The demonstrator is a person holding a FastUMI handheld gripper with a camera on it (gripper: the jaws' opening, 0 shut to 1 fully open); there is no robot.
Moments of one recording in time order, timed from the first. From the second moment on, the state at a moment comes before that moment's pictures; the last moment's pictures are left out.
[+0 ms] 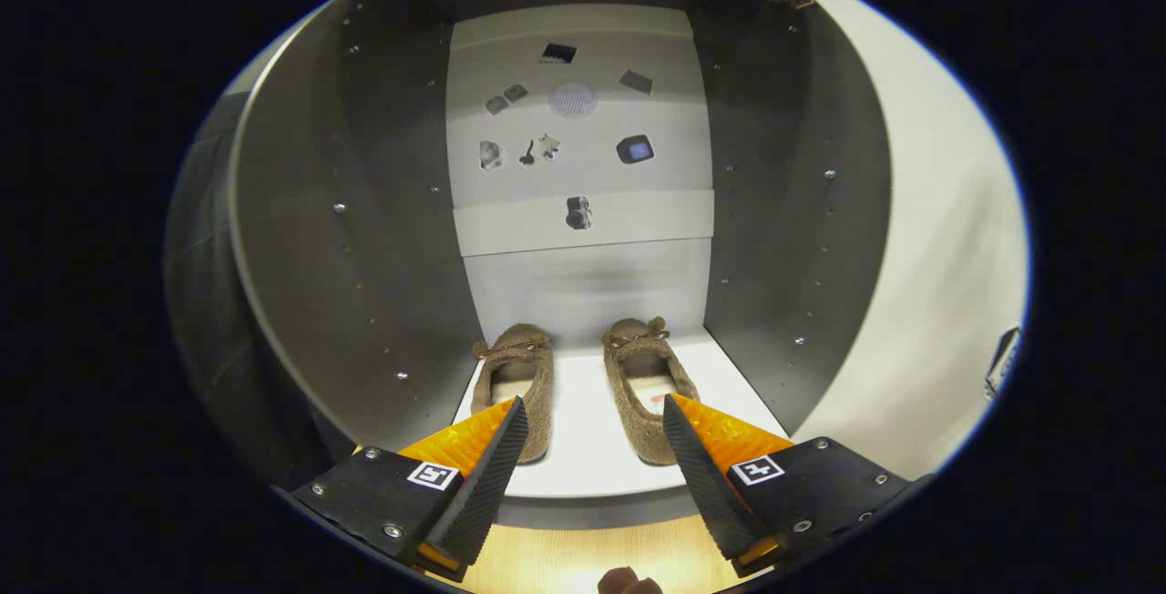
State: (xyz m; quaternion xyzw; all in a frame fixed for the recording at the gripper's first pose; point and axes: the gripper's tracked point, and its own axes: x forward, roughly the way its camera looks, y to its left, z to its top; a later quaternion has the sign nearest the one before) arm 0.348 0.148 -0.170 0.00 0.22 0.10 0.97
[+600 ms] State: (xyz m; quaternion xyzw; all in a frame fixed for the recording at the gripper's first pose) arm 0.198 0.103 -0.107 0.03 0.16 0.08 0.98
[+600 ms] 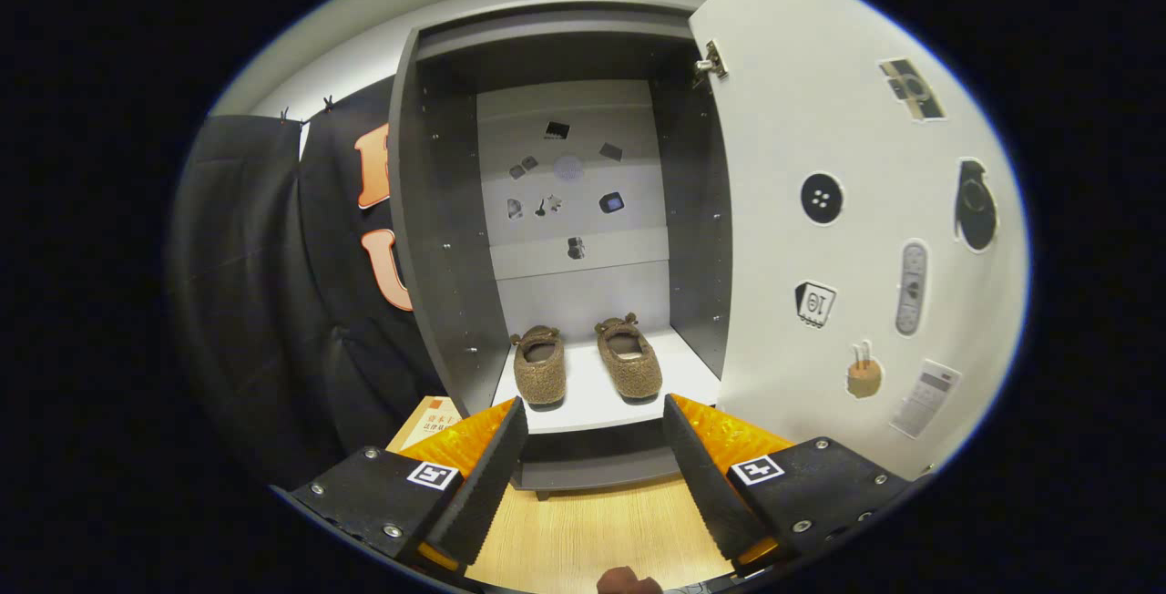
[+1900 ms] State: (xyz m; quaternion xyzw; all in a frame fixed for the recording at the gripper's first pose) arm 0.062 -0.125 -0.062 0.04 0.10 0.13 0.99
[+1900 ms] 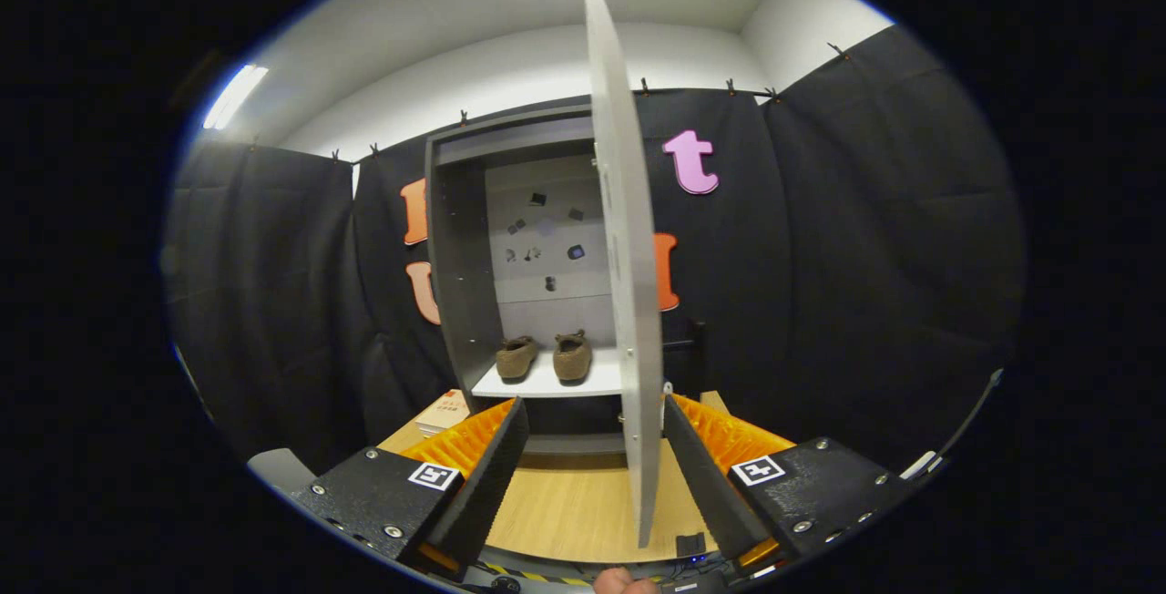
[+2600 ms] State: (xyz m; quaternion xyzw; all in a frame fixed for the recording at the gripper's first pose) arm 0.120 -0.196 -0.091 0.06 0.11 0.07 0.99
